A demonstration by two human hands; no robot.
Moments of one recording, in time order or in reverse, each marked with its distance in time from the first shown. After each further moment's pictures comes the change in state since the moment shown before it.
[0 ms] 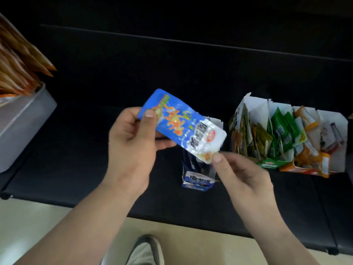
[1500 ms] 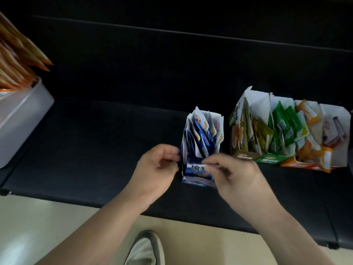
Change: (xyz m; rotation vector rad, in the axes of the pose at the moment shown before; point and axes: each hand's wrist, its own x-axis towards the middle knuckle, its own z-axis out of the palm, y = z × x) left_hand -0.016 -0.067 -0.026 0.619 -0.328 -0.257; right_hand 0.016 0.032 -0.013 -0.658 -0.221 -0.234
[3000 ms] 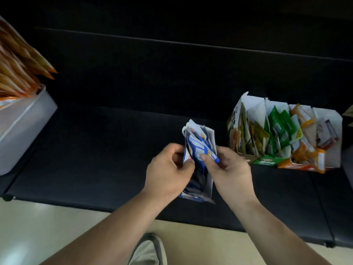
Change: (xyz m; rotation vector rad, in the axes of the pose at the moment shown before) left_hand 0.008 0.005 0.023 0.133 0.118 0.082; right_hand 0.019 0.002 0.033 0.508 0.206 0.320
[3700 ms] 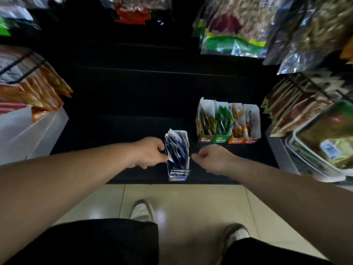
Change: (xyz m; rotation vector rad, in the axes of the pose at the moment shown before) left_hand -0.088 0.098 -0.105 0.508 -0.583 -0.121; right_hand -0.112 -0.127 -0.089 -0.646 -0.422 0.268
